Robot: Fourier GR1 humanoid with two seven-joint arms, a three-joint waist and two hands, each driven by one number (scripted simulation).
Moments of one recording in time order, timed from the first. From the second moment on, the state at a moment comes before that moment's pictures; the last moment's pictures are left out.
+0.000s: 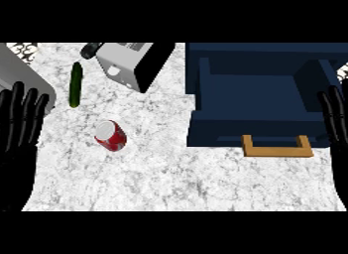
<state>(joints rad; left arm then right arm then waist) 0.03 0.10 -0.03 -2.10 0.01 0.02 -0.01 0.01 -0.10 -0.01 -2.10 0.01 0.01 0.00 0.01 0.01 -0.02</state>
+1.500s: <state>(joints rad) -0.06 0.00 -0.37 -1.88 -0.87 1.07 0.83 0.10 -0.09 -0.12 -2.08 -0.05 -0.03 0.18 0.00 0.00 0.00</state>
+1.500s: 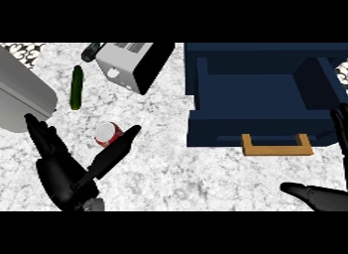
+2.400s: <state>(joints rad) -0.13 0.02 -0.42 -1.47 -0.51 1.36 0.57 0.17 -0.10 -0.18 -2.14 -0.11 0.03 0.16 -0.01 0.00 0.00</state>
